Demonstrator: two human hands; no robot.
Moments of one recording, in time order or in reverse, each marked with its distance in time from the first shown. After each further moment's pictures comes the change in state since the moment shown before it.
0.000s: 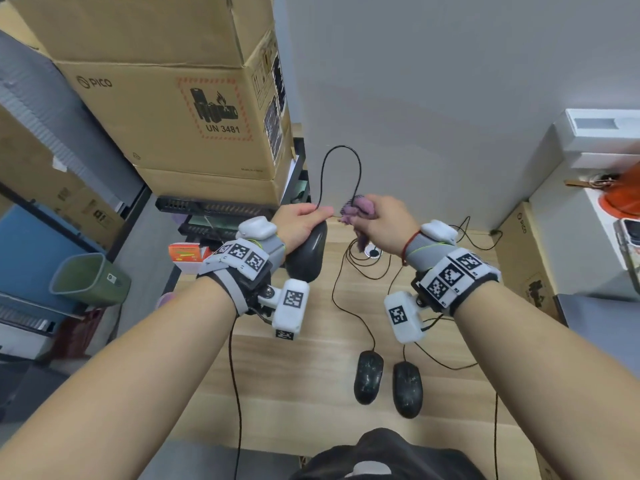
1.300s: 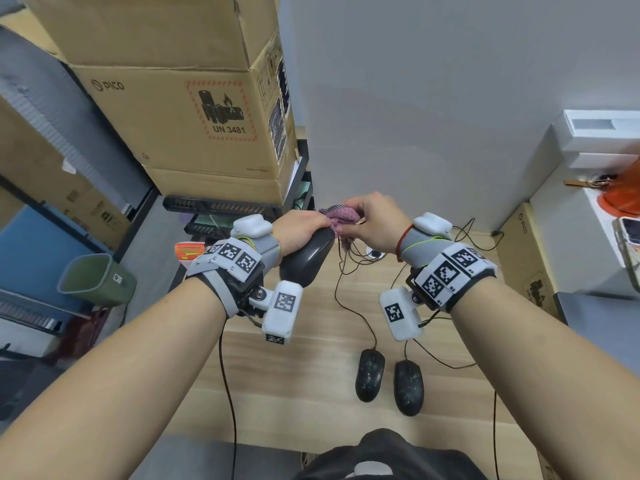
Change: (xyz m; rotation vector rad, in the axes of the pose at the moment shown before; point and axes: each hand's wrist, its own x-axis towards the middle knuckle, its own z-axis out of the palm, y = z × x) left_hand -0.030 0.023 -0.005 0.180 -0.161 -0.015; right_hand -0.004 -0.013 0.001 -0.121 -0.134 -0.164
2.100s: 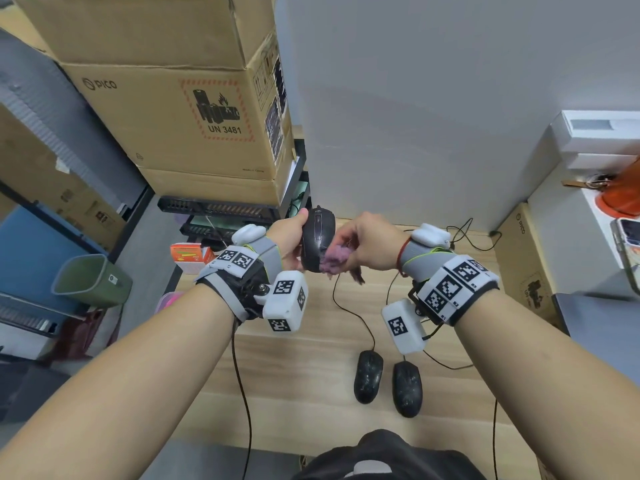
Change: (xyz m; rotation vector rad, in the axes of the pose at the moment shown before) left_hand 0.020 -0.020 0.009 -0.680 0.107 -0.447; right_hand -0.011 0.005 0.012 0.091 -0.264 0.048
